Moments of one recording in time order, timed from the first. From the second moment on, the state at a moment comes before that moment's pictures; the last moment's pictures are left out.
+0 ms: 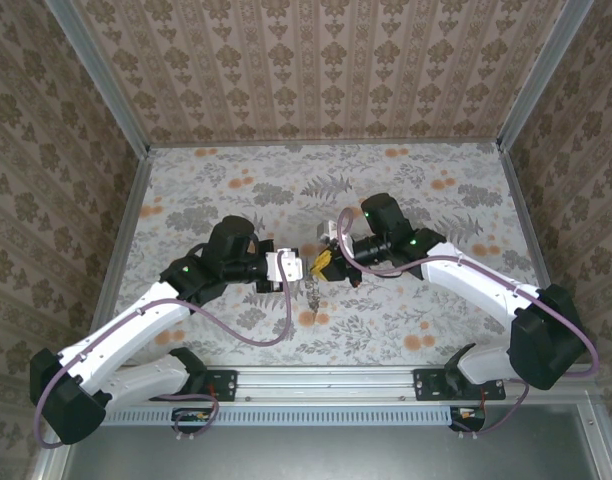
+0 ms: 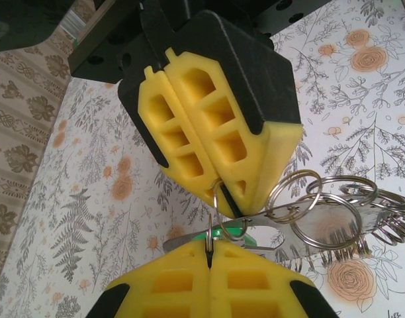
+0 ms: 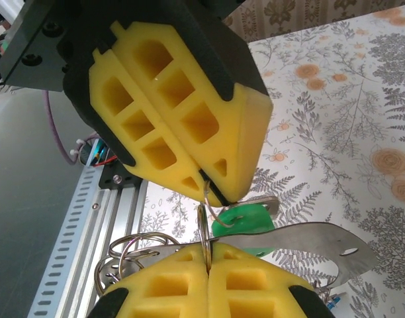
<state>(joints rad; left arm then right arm) -0.78 1.01 0.85 -0.44 0.41 0.82 0.59 1.37 0.97 -0.29 -0.89 -0.35</state>
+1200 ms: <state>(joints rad) -0.78 1.00 0.82 -0.31 0.36 0.82 0.52 1.37 0.89 -0.01 -0.94 0.05</state>
